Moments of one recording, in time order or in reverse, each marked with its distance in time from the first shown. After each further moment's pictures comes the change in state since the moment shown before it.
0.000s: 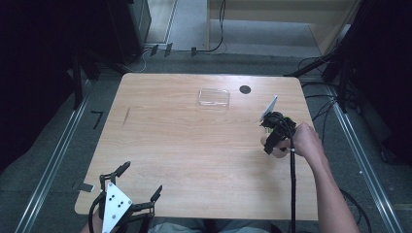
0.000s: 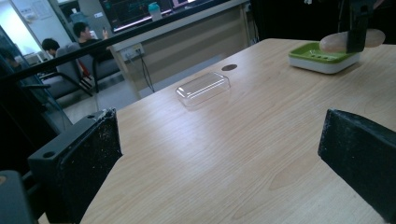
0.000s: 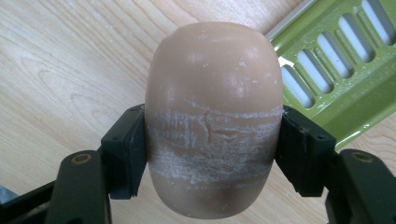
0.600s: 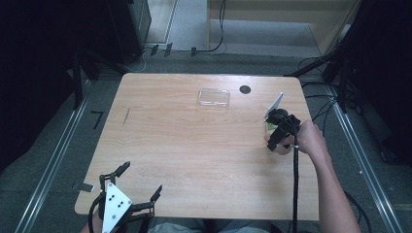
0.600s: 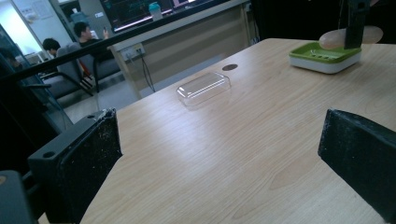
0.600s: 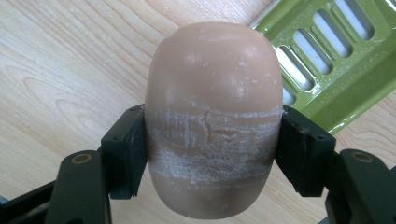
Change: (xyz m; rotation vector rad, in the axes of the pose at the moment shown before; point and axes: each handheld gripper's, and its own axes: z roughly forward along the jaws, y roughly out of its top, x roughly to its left) left arm 0.000 0.000 0.000 0.001 0.002 -0.001; right arm -0.017 -0.002 -0.001 -0.017 0.009 0.034
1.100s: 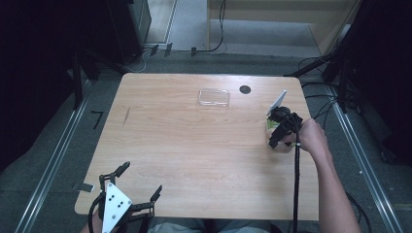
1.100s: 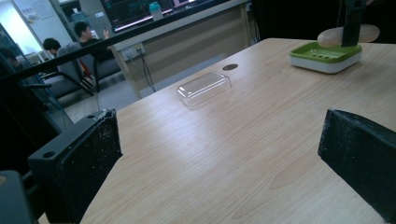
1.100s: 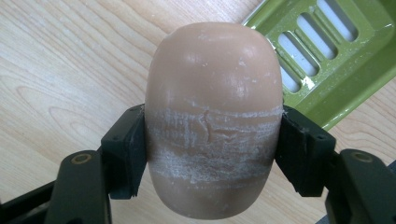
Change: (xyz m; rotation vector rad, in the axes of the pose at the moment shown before) left arm 0.000 0.000 0.000 0.001 0.002 -0.001; right arm -0.009 0.001 -0.001 -0.013 0.004 0.026
